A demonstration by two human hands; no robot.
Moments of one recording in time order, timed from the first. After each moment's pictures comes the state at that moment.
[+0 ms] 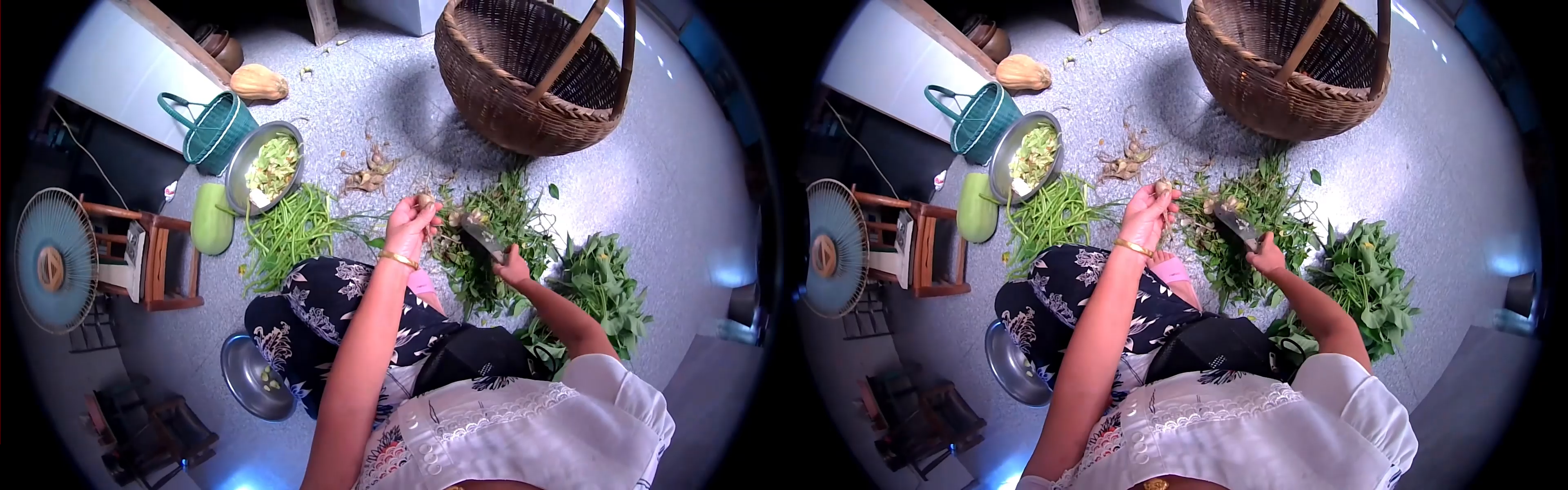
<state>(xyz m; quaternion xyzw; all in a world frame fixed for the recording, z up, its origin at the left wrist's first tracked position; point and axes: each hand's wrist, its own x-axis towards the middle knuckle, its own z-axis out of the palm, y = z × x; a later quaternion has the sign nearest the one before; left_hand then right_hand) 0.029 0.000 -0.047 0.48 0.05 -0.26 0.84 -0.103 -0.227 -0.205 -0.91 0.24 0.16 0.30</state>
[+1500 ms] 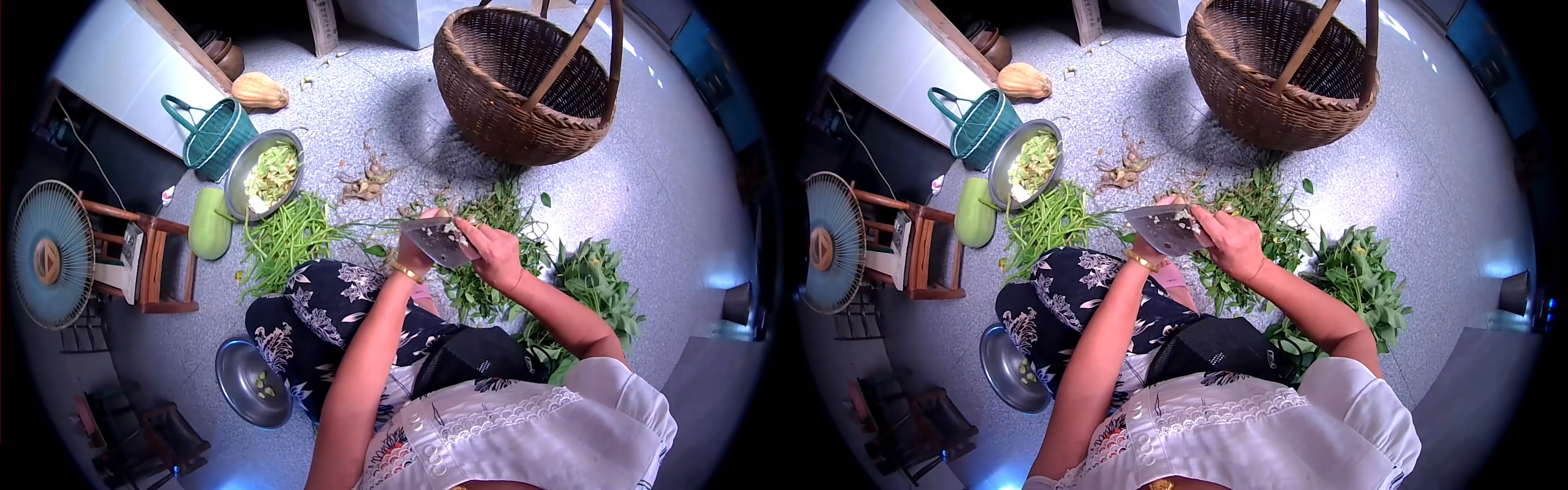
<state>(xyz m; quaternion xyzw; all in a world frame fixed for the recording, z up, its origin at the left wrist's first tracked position) 0.014 -0.007 -0.078 0.71 -0.24 -0.04 0.66 -0.056 -0.150 0.002 -0.93 -0.15 -0.26 0.21</state>
